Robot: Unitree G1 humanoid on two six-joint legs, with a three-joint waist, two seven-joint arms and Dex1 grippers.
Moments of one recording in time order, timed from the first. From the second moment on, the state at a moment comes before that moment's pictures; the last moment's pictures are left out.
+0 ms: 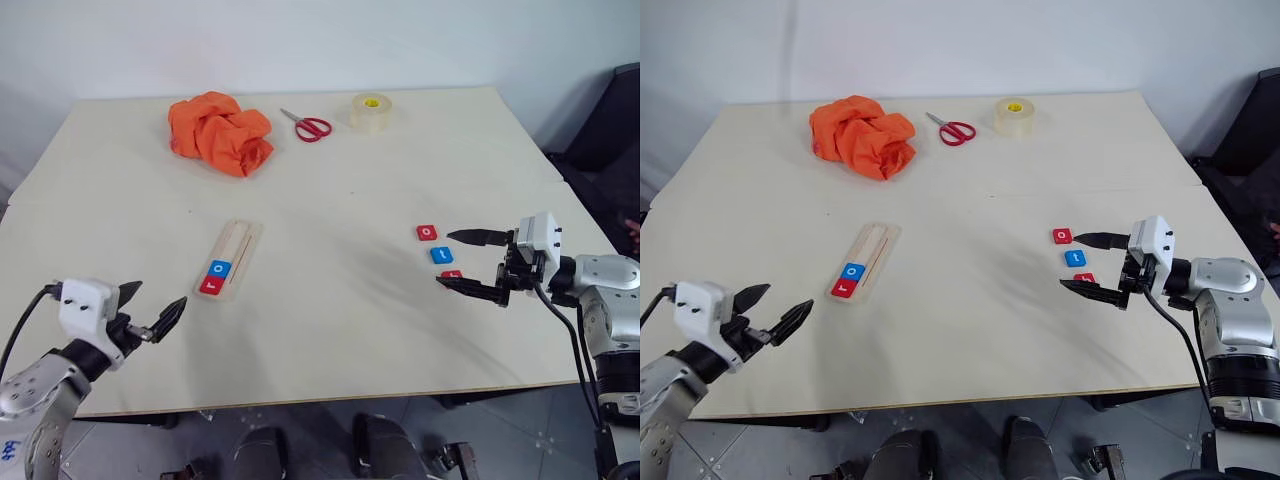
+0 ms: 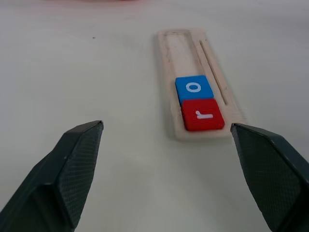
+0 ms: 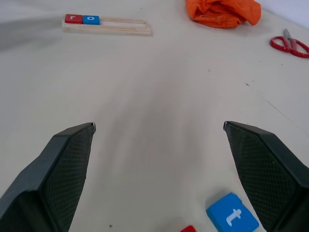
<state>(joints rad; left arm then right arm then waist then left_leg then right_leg) 0.15 0.61 0.44 -0.44 -0.50 0.59 -0.38 -0.44 -0.77 -0.14 0.30 0.42 0.02 1.36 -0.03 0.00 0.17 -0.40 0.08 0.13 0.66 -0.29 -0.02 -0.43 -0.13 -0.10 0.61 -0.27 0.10</state>
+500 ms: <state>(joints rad) -0.11 0.54 0.20 -0.37 -0.43 0.81 -0.26 -0.40 -0.77 -0.14 0.23 0.42 0.07 1.34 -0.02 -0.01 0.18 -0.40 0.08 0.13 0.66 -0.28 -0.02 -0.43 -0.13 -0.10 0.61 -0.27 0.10</state>
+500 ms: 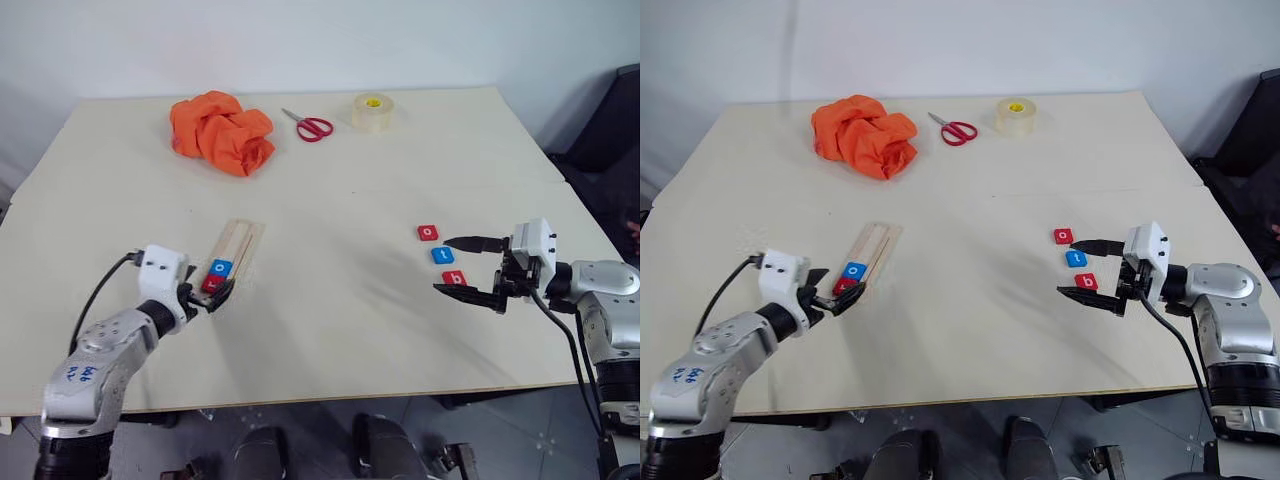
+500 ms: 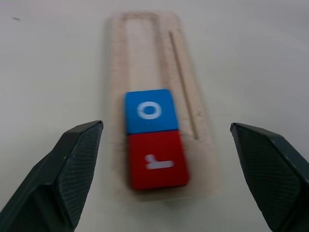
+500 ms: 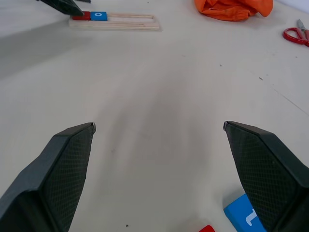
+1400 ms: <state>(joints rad) -0.14 0.49 0.22 -0.39 -0.39 0.95 -0.18 -0.37 -0.77 -0.16 0.20 0.42 0.07 1.31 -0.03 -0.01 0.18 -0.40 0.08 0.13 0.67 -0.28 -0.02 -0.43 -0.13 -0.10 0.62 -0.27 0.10</state>
